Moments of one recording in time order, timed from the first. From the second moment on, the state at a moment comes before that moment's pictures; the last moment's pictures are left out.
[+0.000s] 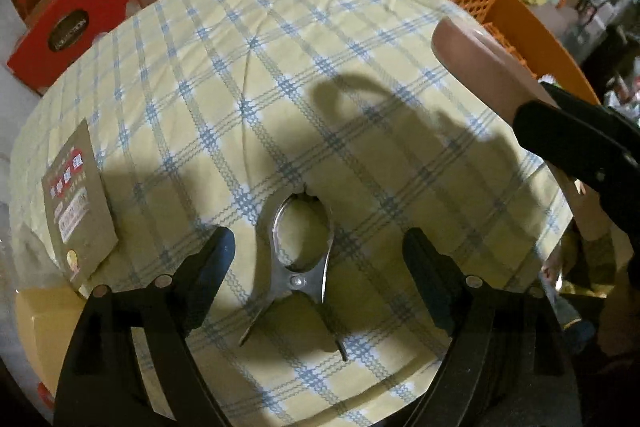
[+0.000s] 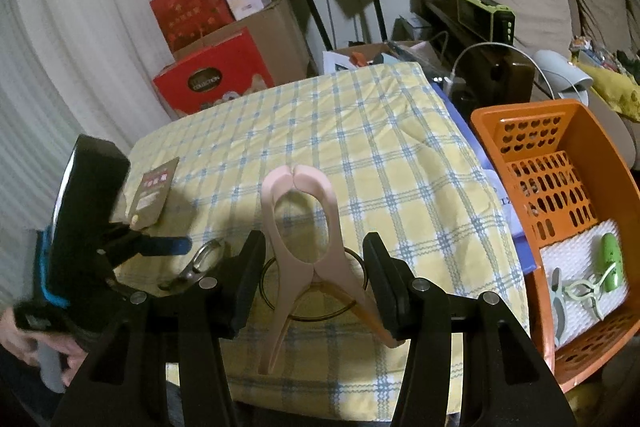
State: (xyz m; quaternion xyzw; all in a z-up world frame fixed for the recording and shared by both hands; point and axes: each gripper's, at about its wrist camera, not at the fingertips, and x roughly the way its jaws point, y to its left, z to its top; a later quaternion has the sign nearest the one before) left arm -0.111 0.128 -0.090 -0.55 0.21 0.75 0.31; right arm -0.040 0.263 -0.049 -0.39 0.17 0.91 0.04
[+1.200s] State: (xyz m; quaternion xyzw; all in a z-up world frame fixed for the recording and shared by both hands) left arm -0.078 0.010 -0.036 -0.39 0.07 0.90 0.20; right arm -0.040 0.219 -0.019 -0.37 0.13 0.92 0.02
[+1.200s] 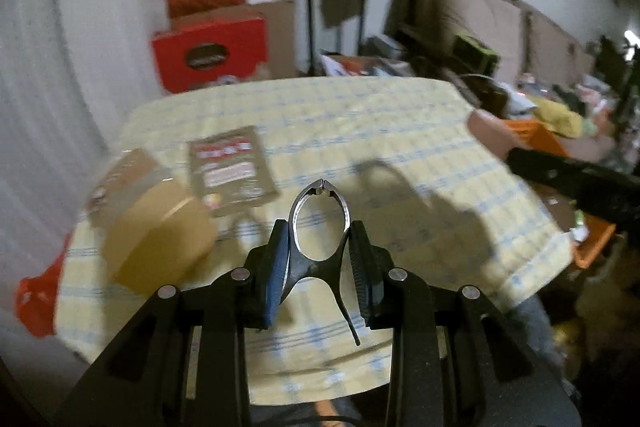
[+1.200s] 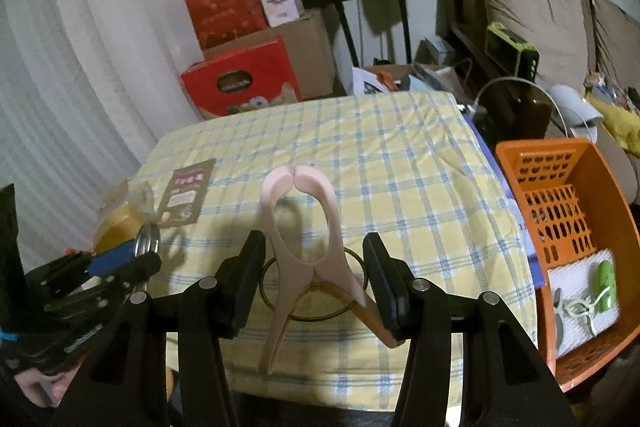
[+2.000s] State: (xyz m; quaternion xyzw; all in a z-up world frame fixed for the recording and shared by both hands) left arm -0.032 -0.022 0.017 -0.35 0.02 0.93 0.12; right arm 0.009 0.186 0.042 -0.31 0.07 0.95 -0.01
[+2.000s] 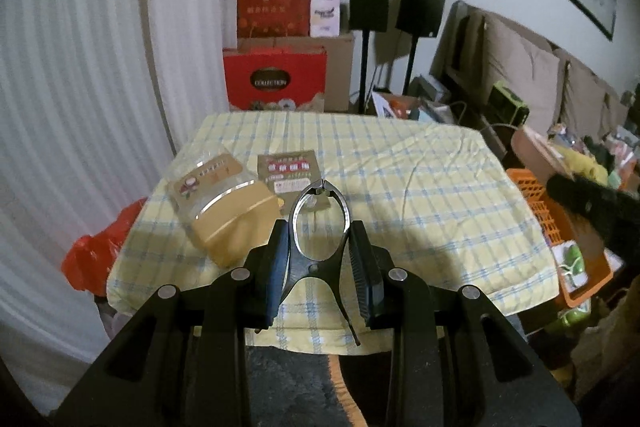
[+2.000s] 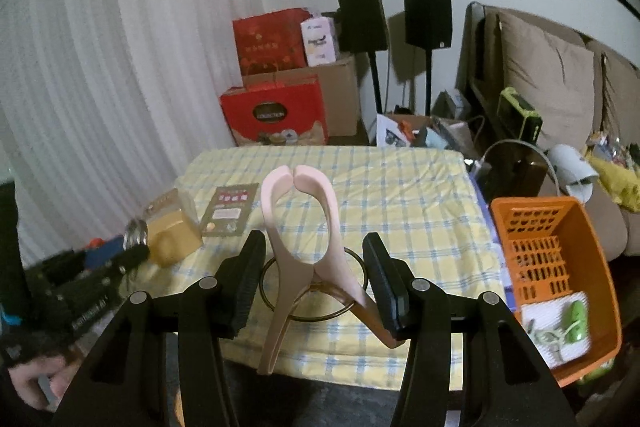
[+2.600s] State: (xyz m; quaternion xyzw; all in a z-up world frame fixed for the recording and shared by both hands) left arm -0.012 -0.011 -0.004 -0.34 0.04 0.94 0.06; right arm 0.071 0.239 0.020 -0.33 0.04 0.94 -0.01
